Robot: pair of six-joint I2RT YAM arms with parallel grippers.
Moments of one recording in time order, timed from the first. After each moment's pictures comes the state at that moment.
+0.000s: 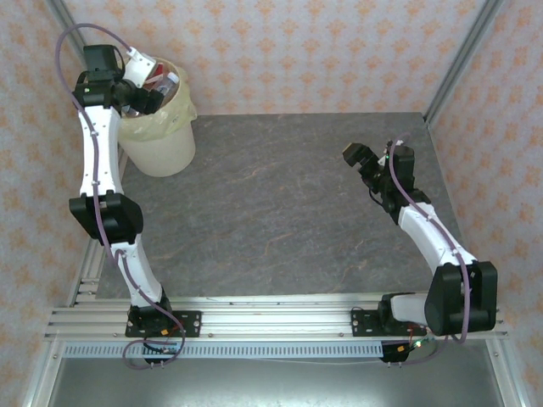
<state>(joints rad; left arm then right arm) 0.24 2.02 2.35 -0.96 0.20 0.61 0.08 1.28 0.86 -0.06 -0.24 0.84</state>
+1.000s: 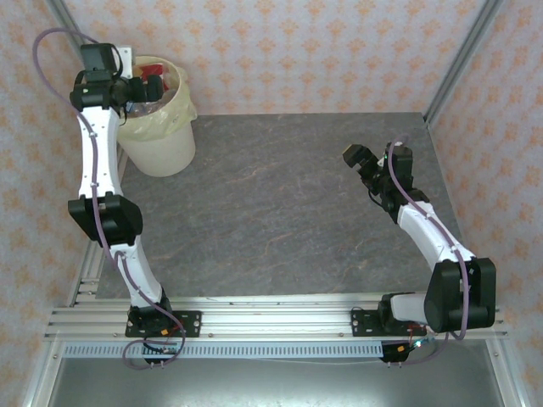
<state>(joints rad) 0.24 1.98 2.32 -0.92 0.14 0.00 0.08 1.29 0.86 -0.07 -0.23 0.84</state>
